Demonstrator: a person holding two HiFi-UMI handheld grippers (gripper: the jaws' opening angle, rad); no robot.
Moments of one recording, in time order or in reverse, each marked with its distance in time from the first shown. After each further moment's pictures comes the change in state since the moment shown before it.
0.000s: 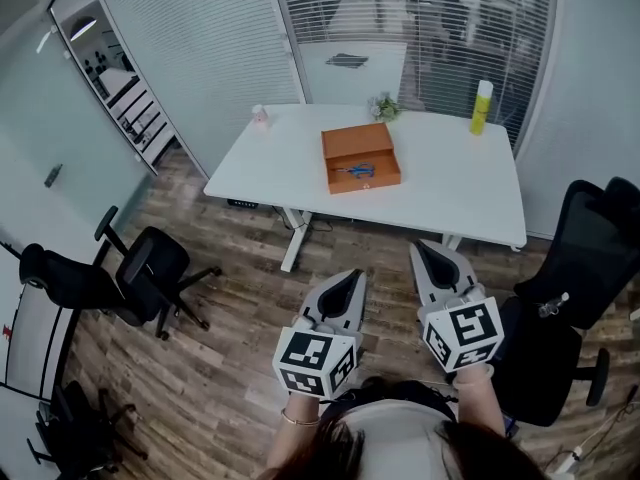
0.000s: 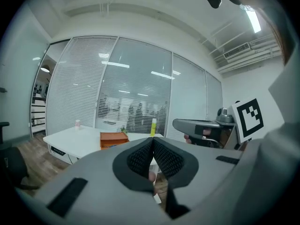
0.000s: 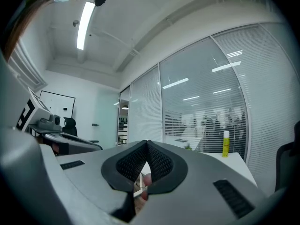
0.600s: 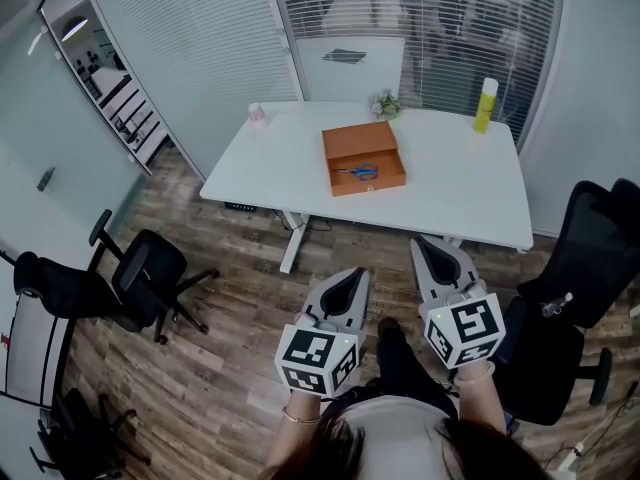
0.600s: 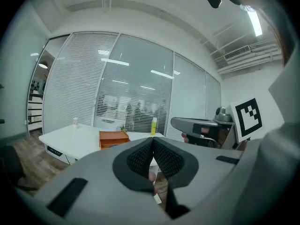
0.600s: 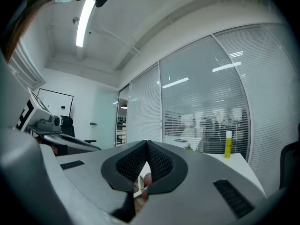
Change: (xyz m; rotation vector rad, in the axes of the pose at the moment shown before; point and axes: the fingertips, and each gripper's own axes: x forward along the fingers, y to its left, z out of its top) left arm 0.022 0.035 -0.005 -0.012 0.011 -0.033; right arm 0.043 0.001 -0.005 -0.013 -0.001 -0.008
